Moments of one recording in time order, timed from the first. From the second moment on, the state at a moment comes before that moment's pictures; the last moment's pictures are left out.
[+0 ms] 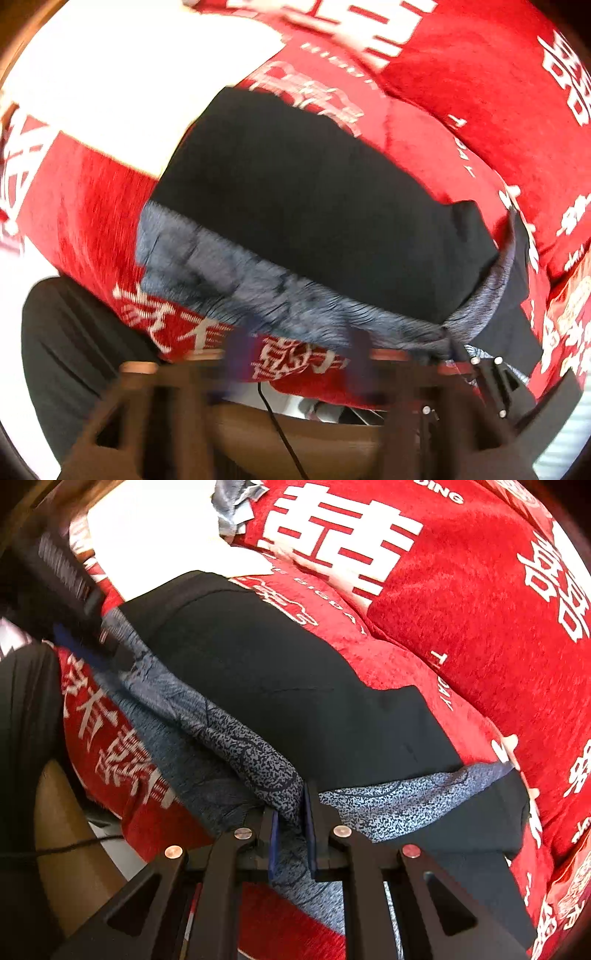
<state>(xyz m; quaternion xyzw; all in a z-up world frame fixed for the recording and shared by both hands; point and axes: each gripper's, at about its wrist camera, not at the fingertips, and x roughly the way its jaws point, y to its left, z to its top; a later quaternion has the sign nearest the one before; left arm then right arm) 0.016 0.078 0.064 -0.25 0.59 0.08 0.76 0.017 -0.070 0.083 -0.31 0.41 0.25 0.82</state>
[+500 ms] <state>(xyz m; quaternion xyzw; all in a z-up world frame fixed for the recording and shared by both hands) 0.108 -0.003 0.031 0.01 0.58 0.13 0.80 0.057 -0.162 0.136 -0.15 0.45 0.15 0.87</state>
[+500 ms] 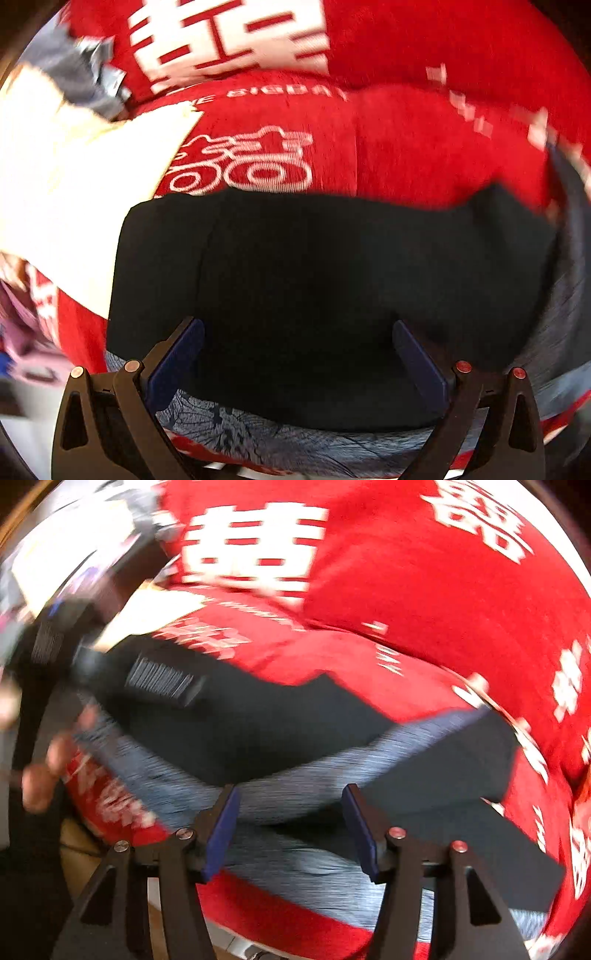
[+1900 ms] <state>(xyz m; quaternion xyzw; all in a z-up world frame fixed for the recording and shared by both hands) 0.067 -0.037 0.021 0.03 0.63 0.06 0.77 0.091 -0.349 0.122 0.08 0.54 -0.16 0.82</state>
